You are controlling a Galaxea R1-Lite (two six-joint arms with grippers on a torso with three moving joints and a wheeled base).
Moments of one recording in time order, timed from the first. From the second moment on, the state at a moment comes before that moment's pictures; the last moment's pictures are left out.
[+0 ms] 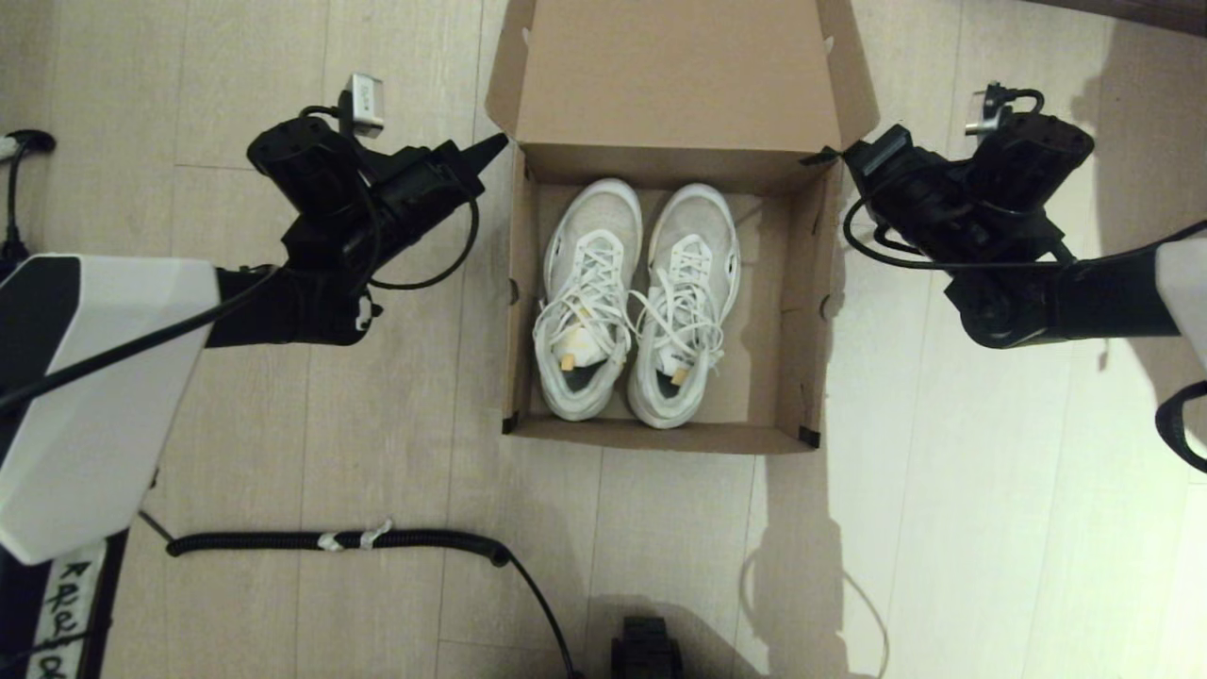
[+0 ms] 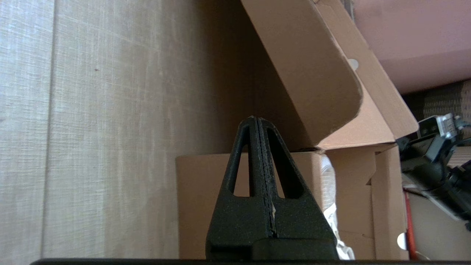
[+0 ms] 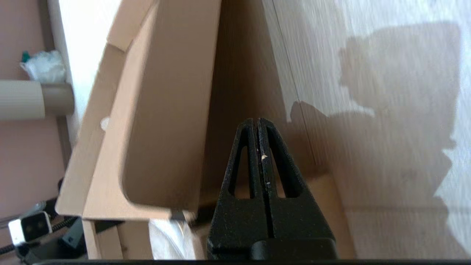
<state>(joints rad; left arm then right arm) -0.21 2.29 -1.93 -0.88 -0.51 -0.51 0.13 2.15 -1.68 -0.91 0.23 0.80</state>
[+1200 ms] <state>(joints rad) -0.31 2.14 -1.47 -1.12 -0.48 -0.48 0.18 2.03 -1.37 -1.03 0.23 0.79</state>
